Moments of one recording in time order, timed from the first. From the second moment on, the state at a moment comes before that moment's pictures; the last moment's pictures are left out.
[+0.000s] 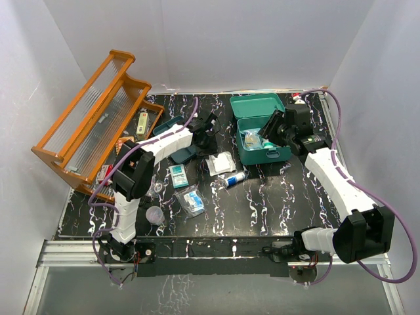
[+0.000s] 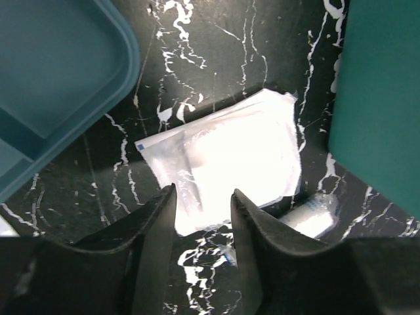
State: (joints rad) left arm -0.64 2.06 1.62 -0.67 0.00 -0.68; right arm 0.23 1.27 1.12 -0.44 -0.04 0.61
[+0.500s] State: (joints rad) left arm -0.64 2.10 1.62 -0.69 0.04 -0.76; right arm 0.23 1.25 1.10 -0.45 -0.04 0.61
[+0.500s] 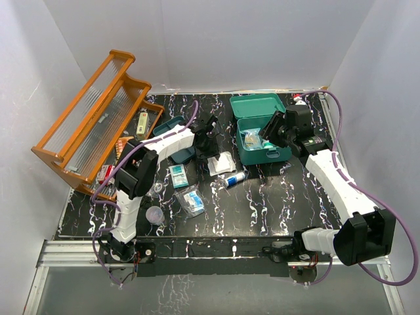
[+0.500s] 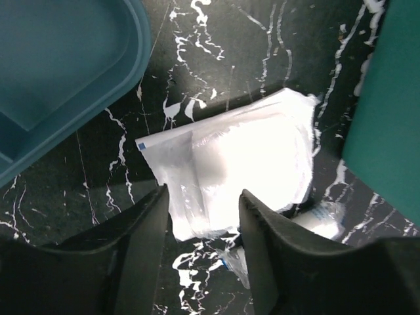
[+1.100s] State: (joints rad) left arm -0.64 2.19 1.71 -0.77 -0.03 -0.75; right arm 0.23 1.25 1.10 -0.45 -0.04 0.60
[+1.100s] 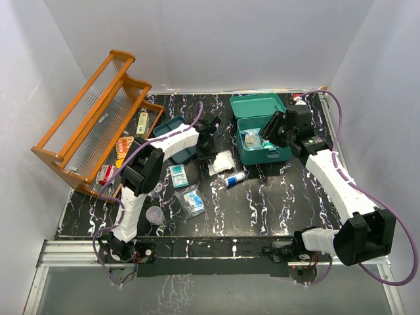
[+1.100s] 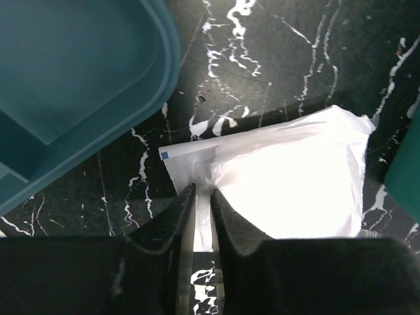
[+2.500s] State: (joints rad) left arm -0.53 1.52 1.35 -0.20 0.25 -0.37; right arm 0.33 1.42 1.20 -0.12 -0.55 0.66
